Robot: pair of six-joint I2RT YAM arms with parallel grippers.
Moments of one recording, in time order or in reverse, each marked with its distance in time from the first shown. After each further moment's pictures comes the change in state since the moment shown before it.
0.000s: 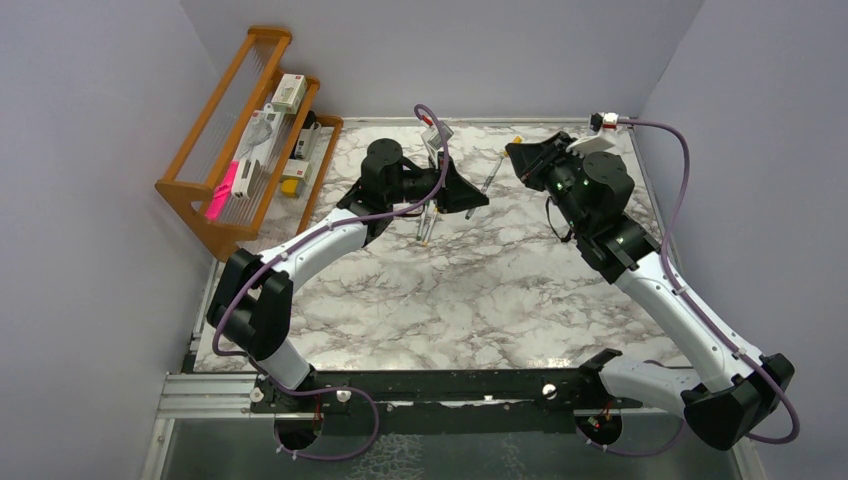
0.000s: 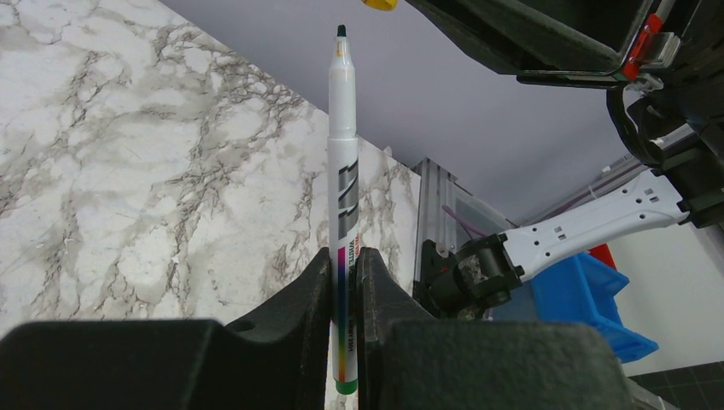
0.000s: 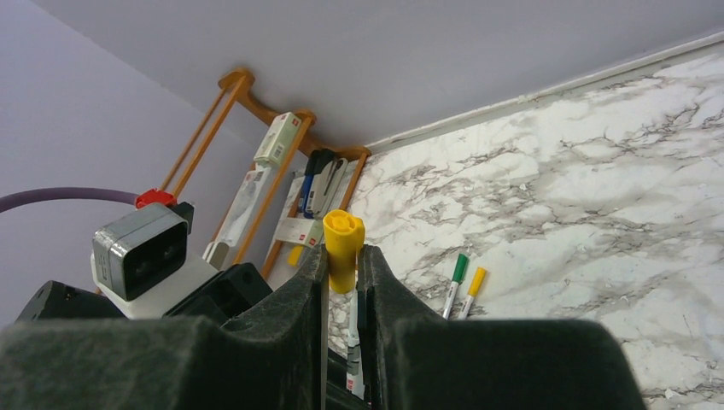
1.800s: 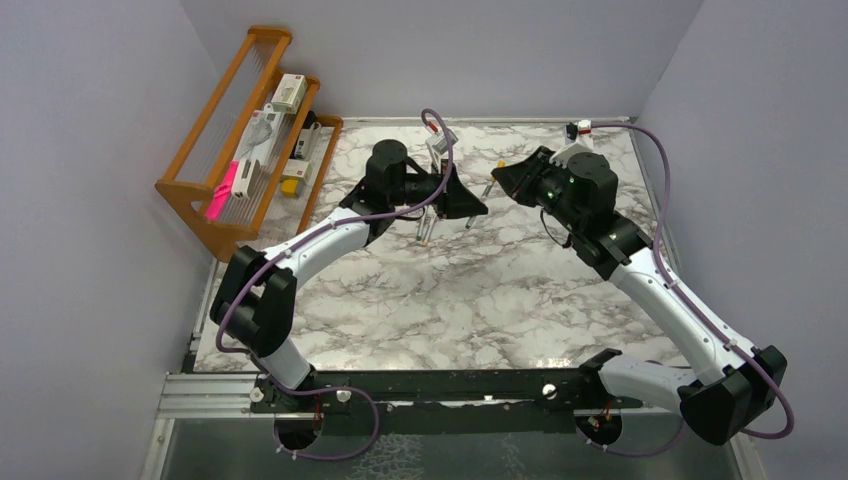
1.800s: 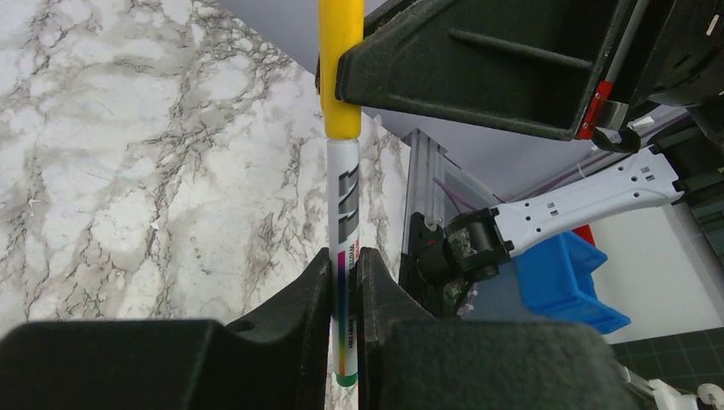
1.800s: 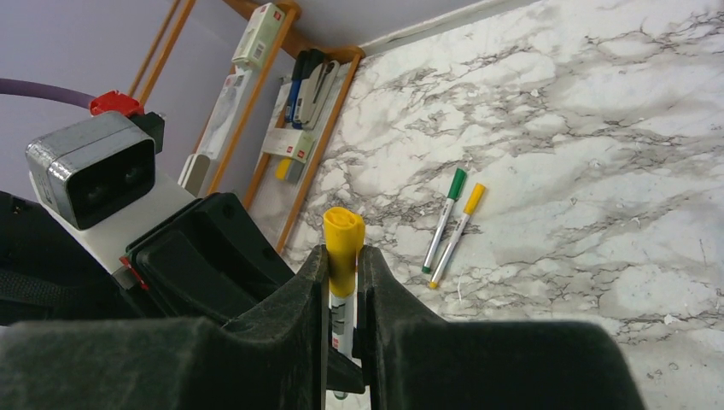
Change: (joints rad) left arm 0.001 0.019 0.005 -0.065 0.040 0.005; right arm -0.014 0.031 -0.028 -0.119 -0.189 0.021
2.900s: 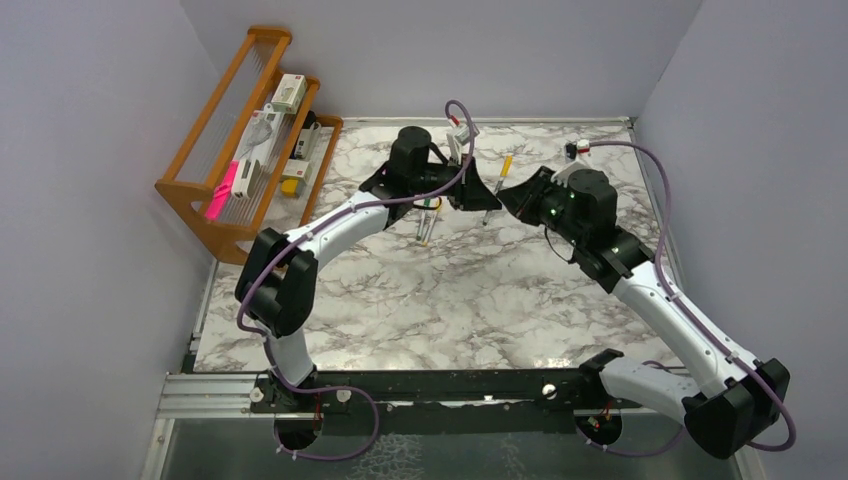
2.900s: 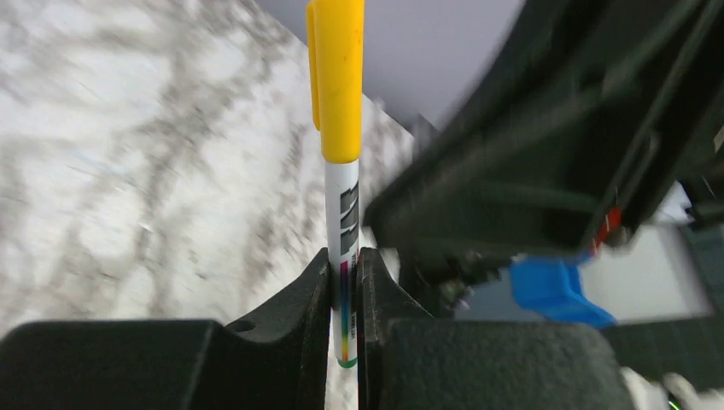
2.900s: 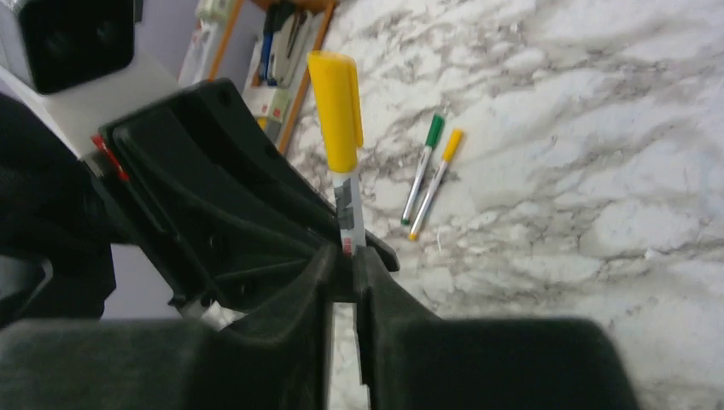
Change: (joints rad) left arm -0.027 0.155 0.203 -0.192 0.050 0.010; right arm -0.036 -0.062 -0.111 0.006 -0.017 0.010
